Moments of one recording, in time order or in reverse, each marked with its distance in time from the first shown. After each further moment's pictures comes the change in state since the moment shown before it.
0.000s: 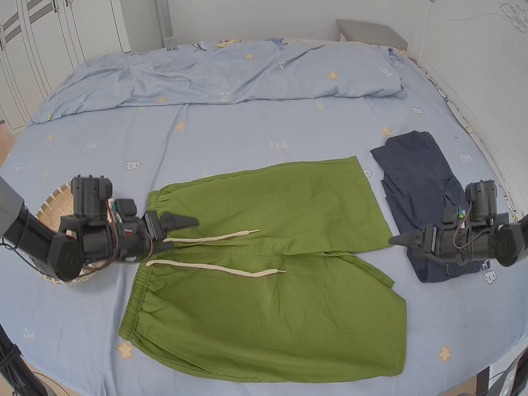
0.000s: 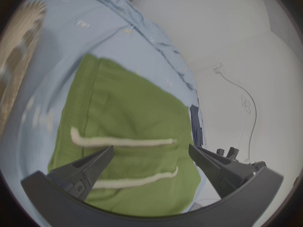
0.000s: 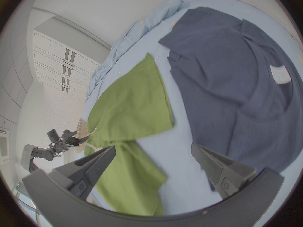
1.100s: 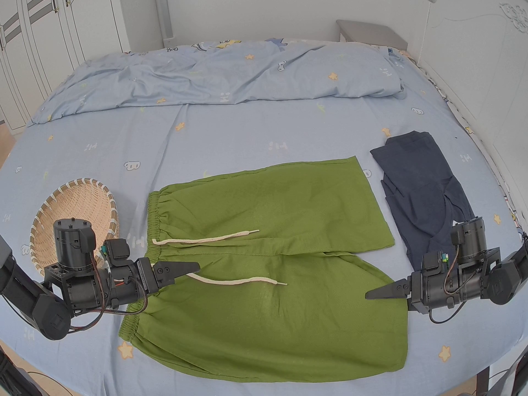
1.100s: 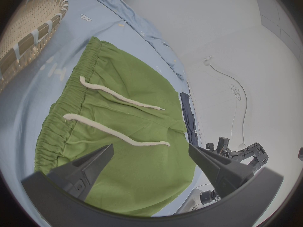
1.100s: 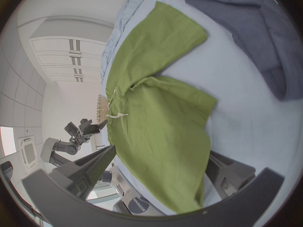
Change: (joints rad) left arm -0.070 -0.125 0.409 -0.329 -0.004 0.000; right arm 0.152 -0.013 0.236 -0.084 0.207 0.129
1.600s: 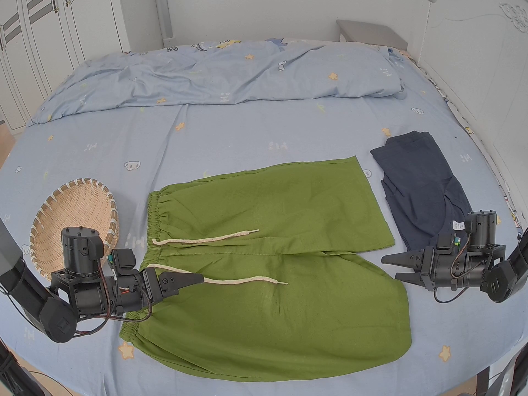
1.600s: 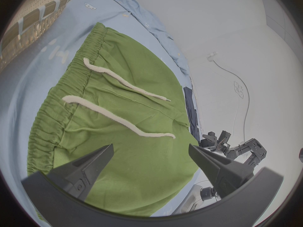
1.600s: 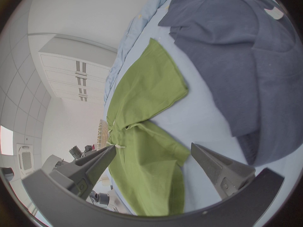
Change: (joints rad) left arm -0.003 0.054 0.021 -0.014 -0.023 0.007; right arm -0.137 0.088 0.029 -0.341 -0.002 0.093
